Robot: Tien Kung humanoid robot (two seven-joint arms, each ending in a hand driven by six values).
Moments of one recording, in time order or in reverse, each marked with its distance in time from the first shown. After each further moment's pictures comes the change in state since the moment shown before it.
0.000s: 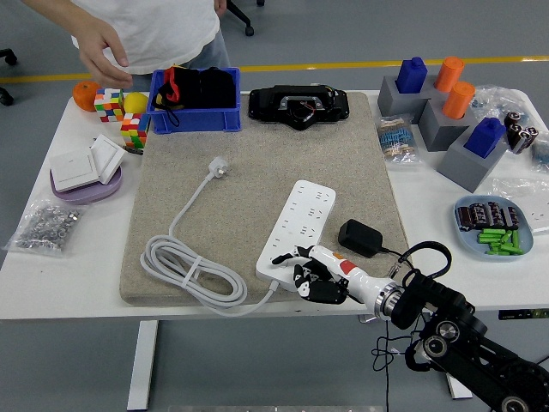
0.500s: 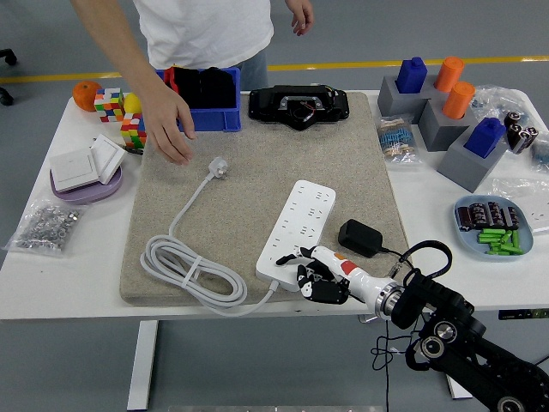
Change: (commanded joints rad) left arm 0.004 -0.004 -0.002 0.000 -0.004 0.001 -0.001; right arm 0.000 0.002 -0.004 -0.020 -0.024 -0.003 -0.006
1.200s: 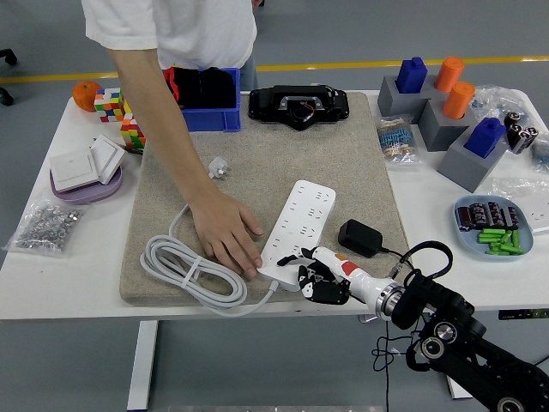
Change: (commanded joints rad) left arm -0.003 -0.003 -0.002 0.000 -0.005 0.002 -0.001; right arm -0.001 0.000 -0.005 -0.005 -0.007 0.002 -0.007
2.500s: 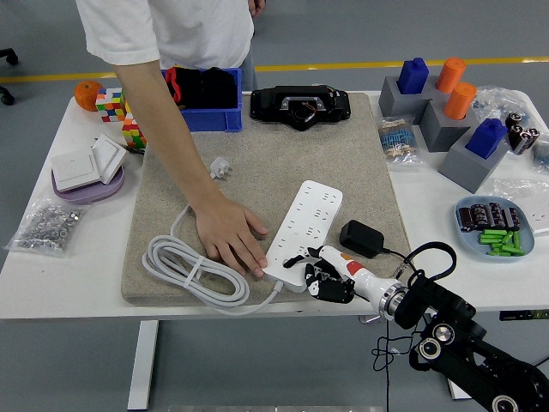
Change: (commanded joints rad) left arm -0.004 -0.001 -0.005 0.000 0.003 0.000 0.000; right arm 0.008 -0.006 -0.008 -0.046 -0.039 -0.035 0.045
